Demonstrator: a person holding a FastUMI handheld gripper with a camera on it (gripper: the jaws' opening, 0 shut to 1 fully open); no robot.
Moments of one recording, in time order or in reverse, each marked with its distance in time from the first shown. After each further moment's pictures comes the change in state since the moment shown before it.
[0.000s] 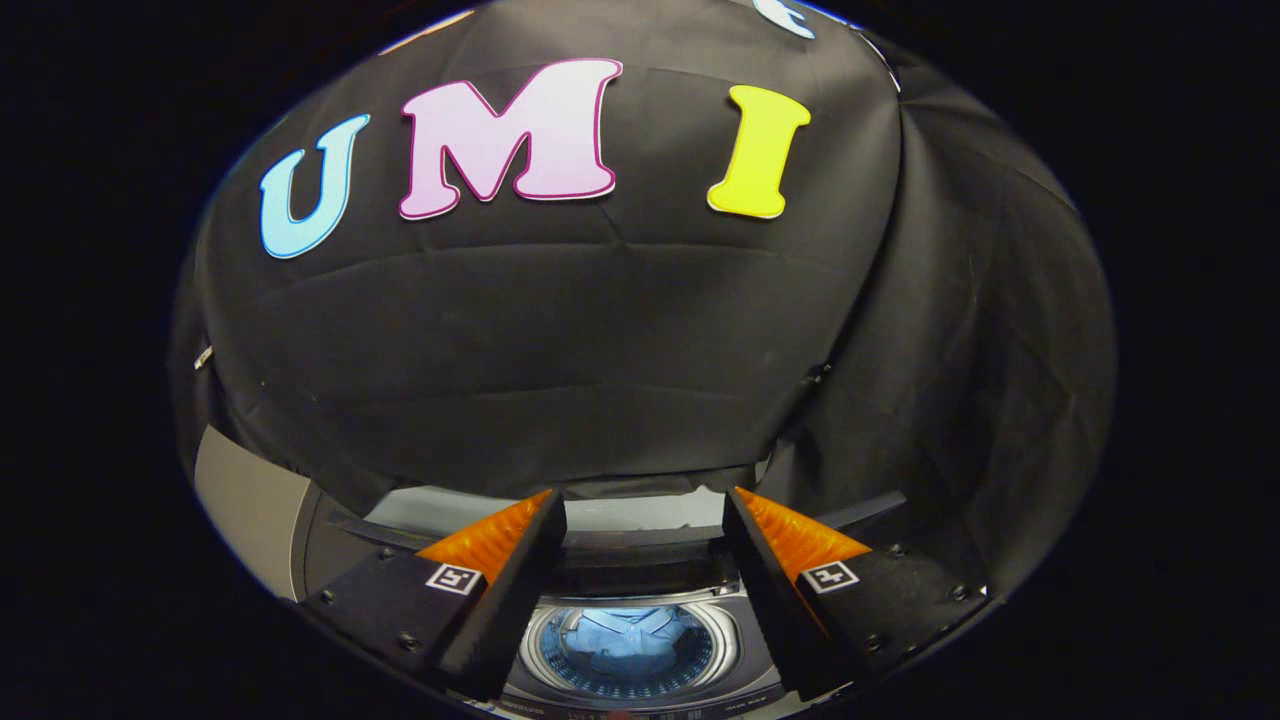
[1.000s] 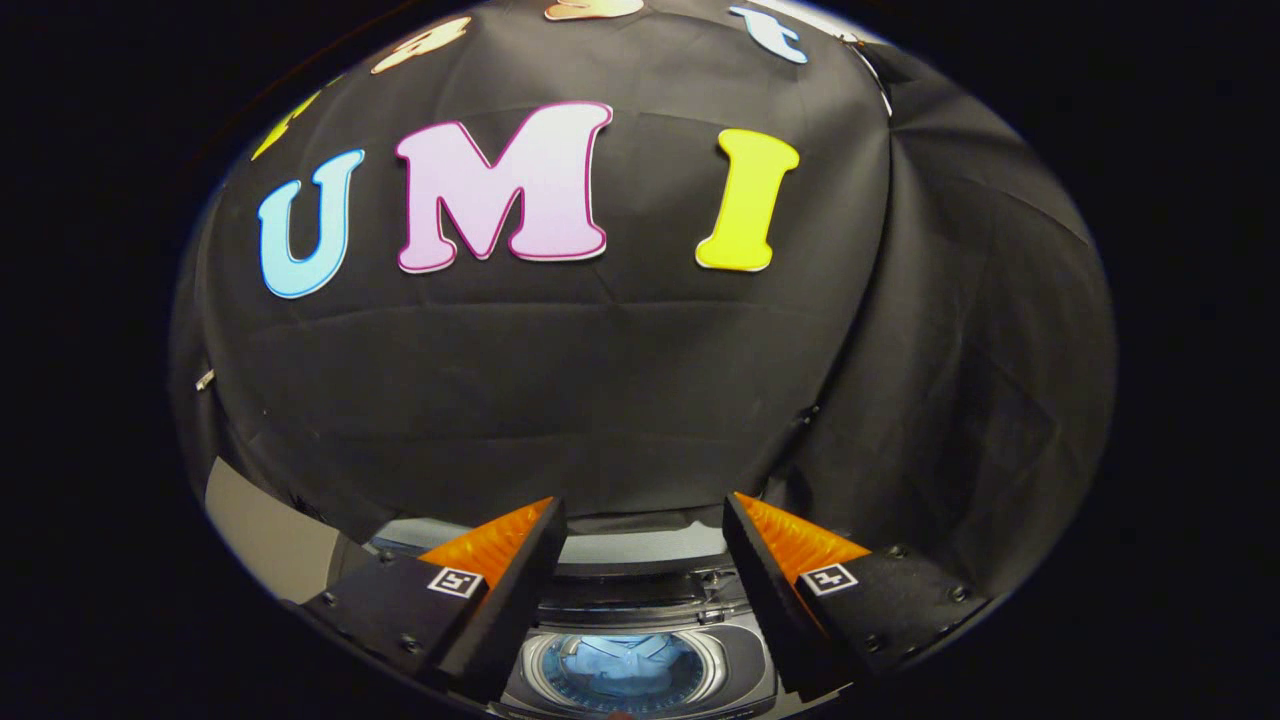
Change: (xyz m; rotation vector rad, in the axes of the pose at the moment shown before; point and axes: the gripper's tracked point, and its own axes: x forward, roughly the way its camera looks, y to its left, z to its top) arm -0.008 -0.005 0.055 0.006 -0.084 -0.007
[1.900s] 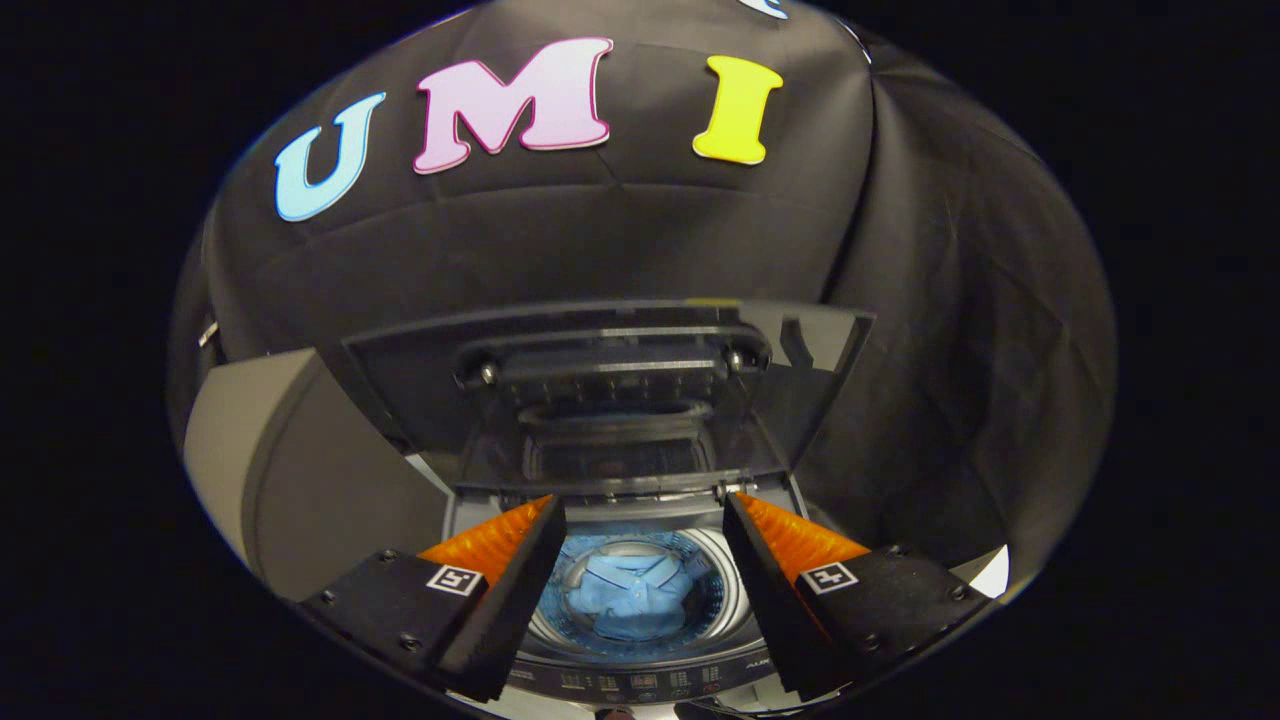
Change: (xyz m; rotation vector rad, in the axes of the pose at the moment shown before) arm -0.050 0.000 -0.141 0.031 0.141 0.010
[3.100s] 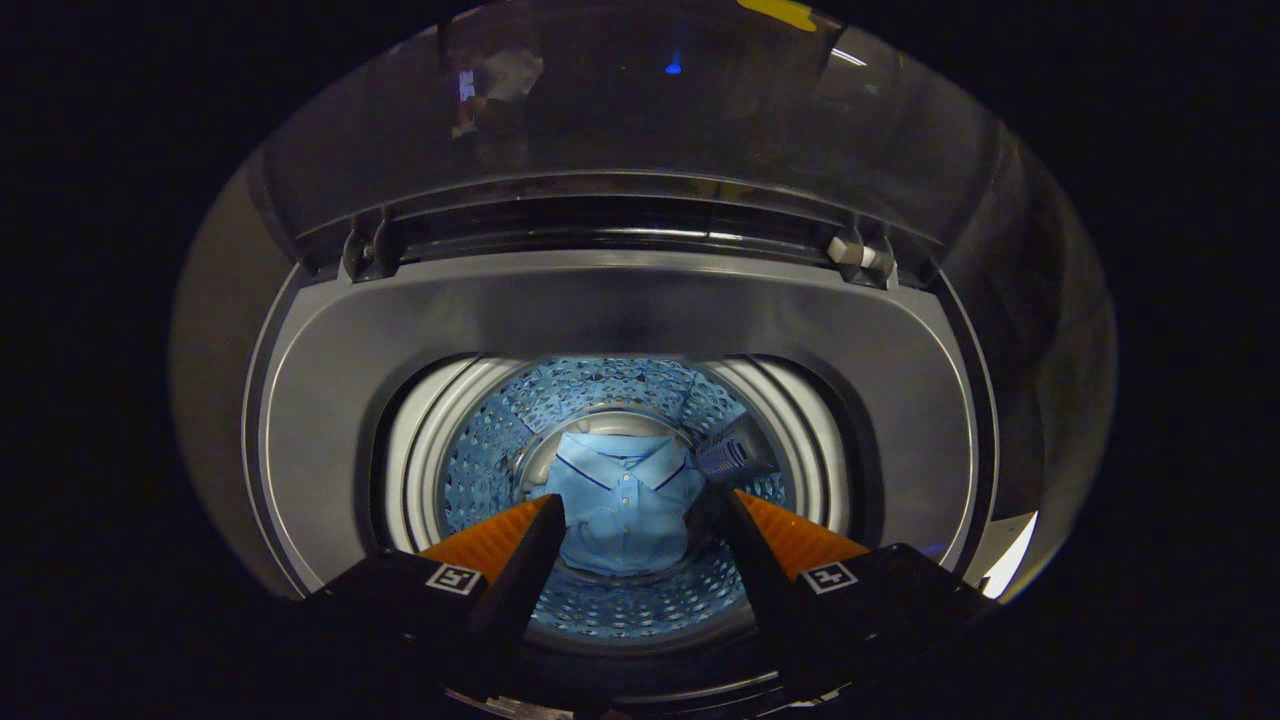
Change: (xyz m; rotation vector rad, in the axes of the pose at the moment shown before) arm 0.122 -0.014 -0.238 -0.091 0.415 -0.023
